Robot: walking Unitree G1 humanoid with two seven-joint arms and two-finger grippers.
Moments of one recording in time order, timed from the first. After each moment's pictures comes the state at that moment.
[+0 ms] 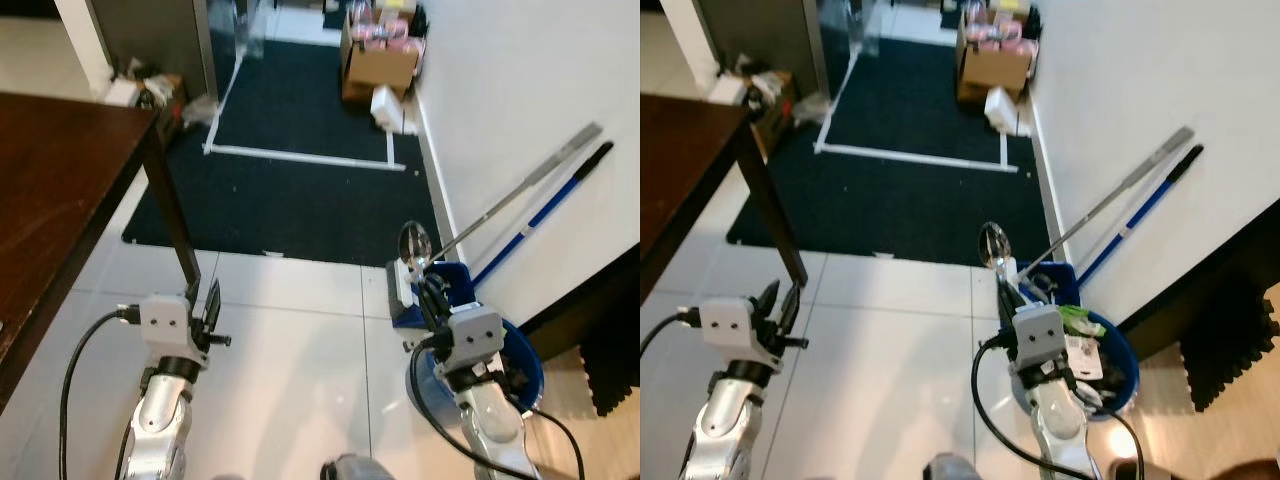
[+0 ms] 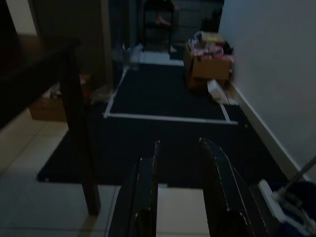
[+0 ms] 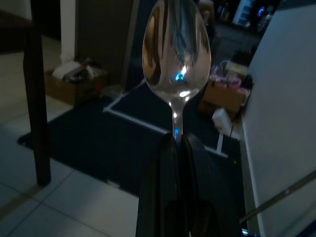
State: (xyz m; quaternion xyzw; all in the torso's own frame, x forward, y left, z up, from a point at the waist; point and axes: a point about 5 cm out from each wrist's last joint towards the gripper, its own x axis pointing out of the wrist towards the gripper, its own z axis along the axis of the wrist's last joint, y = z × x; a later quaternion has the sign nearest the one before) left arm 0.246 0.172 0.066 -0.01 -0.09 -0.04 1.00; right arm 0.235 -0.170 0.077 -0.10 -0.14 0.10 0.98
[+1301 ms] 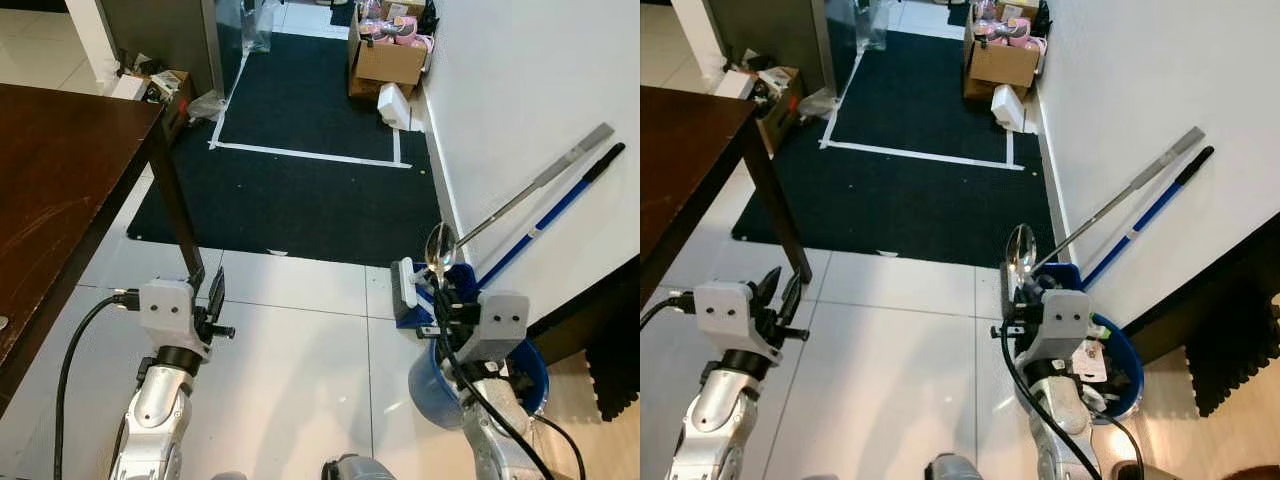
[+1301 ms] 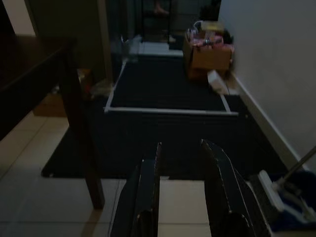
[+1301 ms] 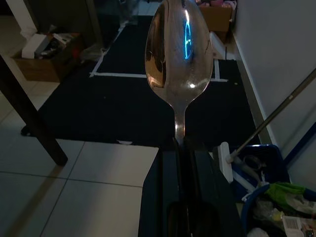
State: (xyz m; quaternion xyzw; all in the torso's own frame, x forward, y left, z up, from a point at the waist) left arm 0.245 0.165 0.086 0.00 -0.05 -0.06 1.00; right arm 0.241 -0.180 0.070 0.02 0.01 0.01 1.00
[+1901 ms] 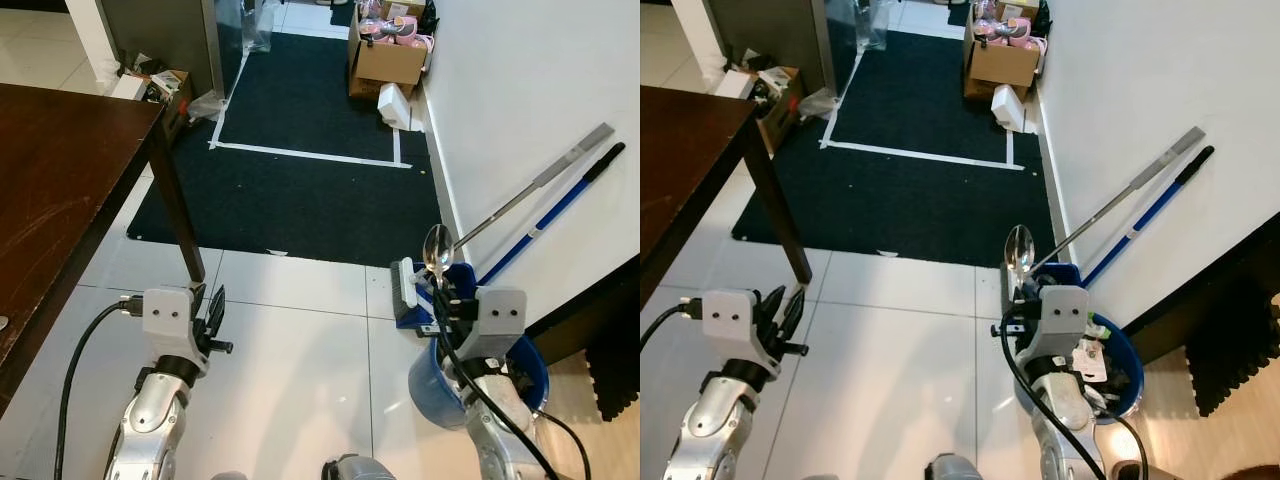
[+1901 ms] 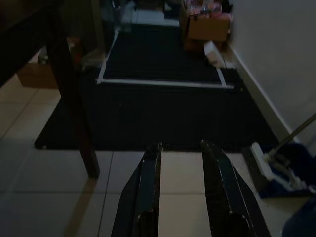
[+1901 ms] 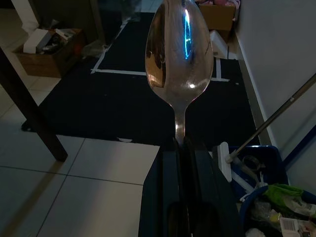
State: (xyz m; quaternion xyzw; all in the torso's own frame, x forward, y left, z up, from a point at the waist) left arm 0.242 0.169 0.067 0.00 0.02 -0.07 1.00; right arm 0.242 -0.180 0.076 0.01 0.02 0.01 1.00
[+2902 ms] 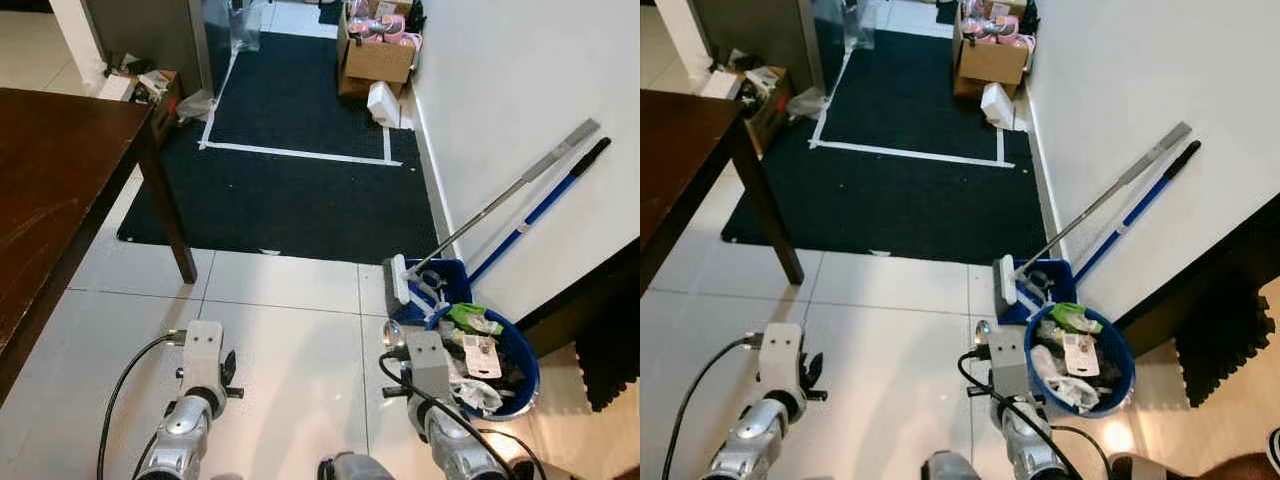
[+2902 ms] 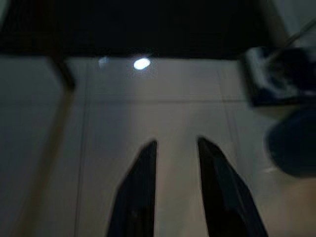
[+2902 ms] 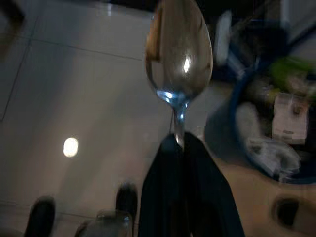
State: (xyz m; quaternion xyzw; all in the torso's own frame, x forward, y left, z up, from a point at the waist) left arm 0.239 0.159 -0.017 0.00 0.17 -0.08 0.98; right arm 0.238 -0.170 -0.030 -0.05 0.25 0.02 0.97
